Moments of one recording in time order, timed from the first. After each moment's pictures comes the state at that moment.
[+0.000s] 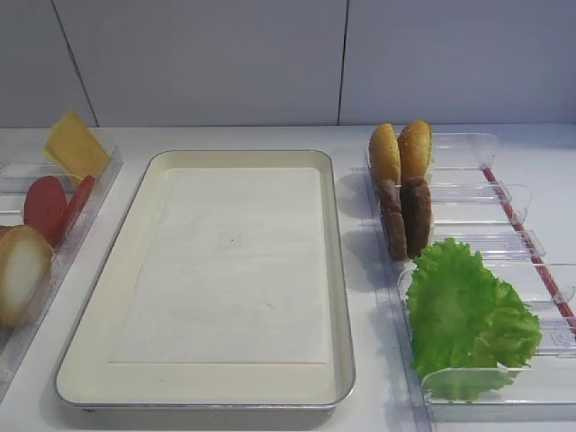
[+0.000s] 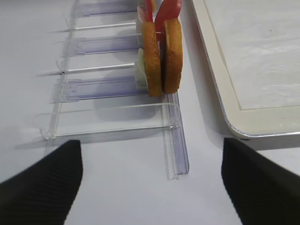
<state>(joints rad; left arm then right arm) -0.07 -0.02 -0.49 0.06 1.19 -0.06 0.07 -0.02 -0.47 0.10 1.14 -0.12</state>
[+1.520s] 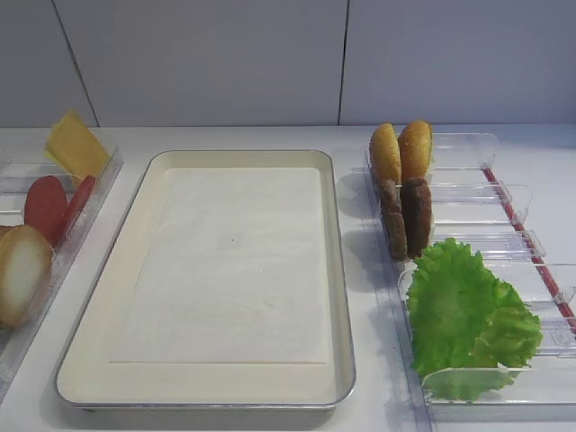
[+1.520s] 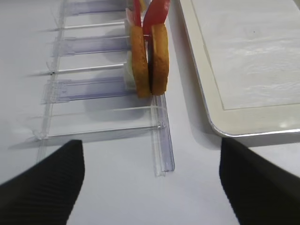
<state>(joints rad) -0.07 0.05 -0.58 0.02 1.23 -0.05 0.07 -0.02 -0.47 0.10 1.14 -0.12</state>
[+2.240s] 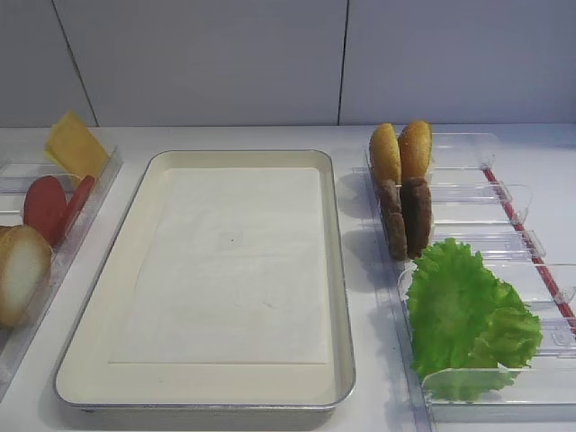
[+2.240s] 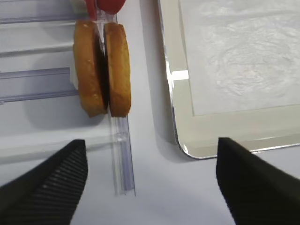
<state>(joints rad) -0.07 0.90 -0.89 -0.13 1.17 0.00 0.07 -0.02 -0.47 0.10 1.14 -0.12</state>
